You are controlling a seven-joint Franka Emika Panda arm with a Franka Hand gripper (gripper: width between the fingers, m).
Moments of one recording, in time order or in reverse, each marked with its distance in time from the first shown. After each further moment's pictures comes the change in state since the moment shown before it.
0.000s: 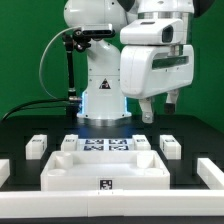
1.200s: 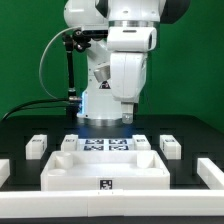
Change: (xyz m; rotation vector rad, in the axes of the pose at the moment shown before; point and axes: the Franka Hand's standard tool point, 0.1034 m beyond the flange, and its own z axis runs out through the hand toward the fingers) arm -0.062 -0.009 0.009 0.005 -0.011 -0.471
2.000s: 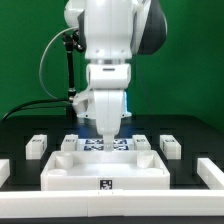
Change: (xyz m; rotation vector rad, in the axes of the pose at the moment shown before) arm -0.048 -0.036 0.073 0.000 0.022 -0.141
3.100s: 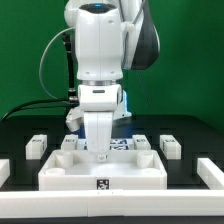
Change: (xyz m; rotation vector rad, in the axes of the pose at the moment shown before) arm -0.012 -0.005 0.028 0.031 0.009 0.030
